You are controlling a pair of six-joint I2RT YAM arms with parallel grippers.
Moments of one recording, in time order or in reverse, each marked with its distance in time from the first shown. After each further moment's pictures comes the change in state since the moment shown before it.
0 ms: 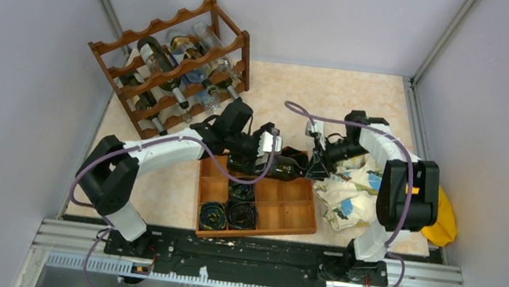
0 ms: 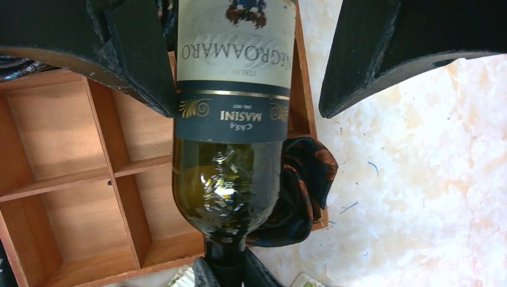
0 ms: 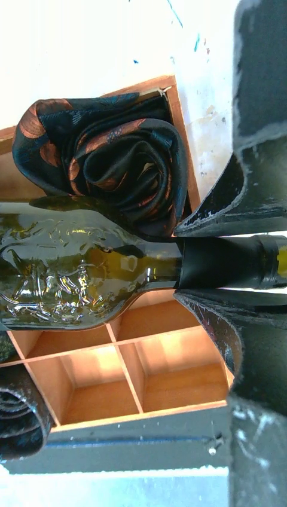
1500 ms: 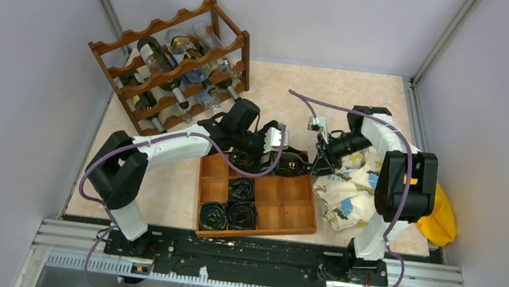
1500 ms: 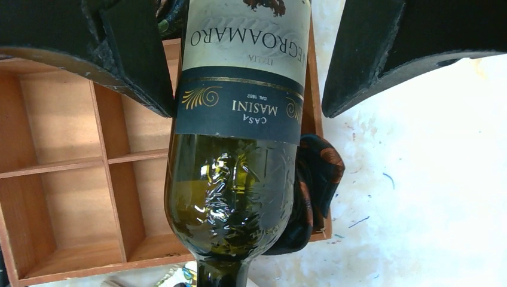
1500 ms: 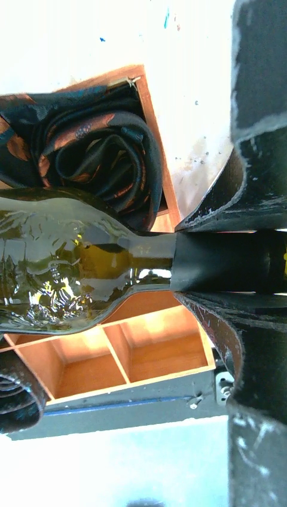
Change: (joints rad) left arm -0.008 0.091 0.097 -0.075 -0.023 -0.071; right arm -0.029 0.122 0.160 -0.227 0.046 -0.011
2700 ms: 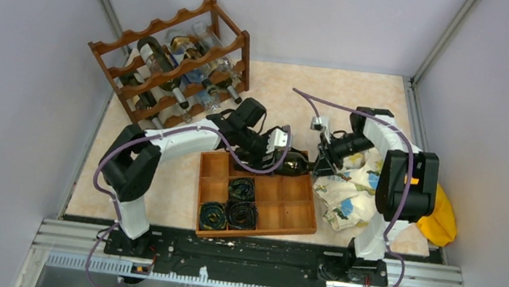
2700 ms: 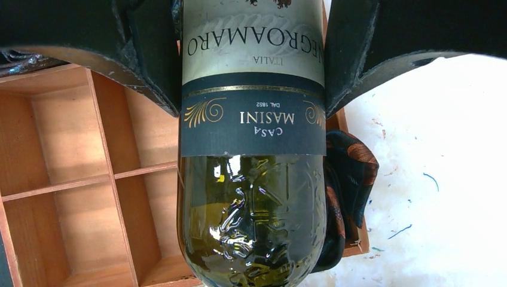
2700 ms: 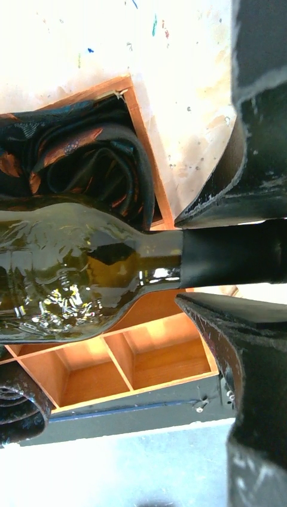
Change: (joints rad) left arm 0.002 0.093 0.094 -0.134 0.055 0.058; right arm -0.028 0.003 -0.009 0.018 -0.016 0.023
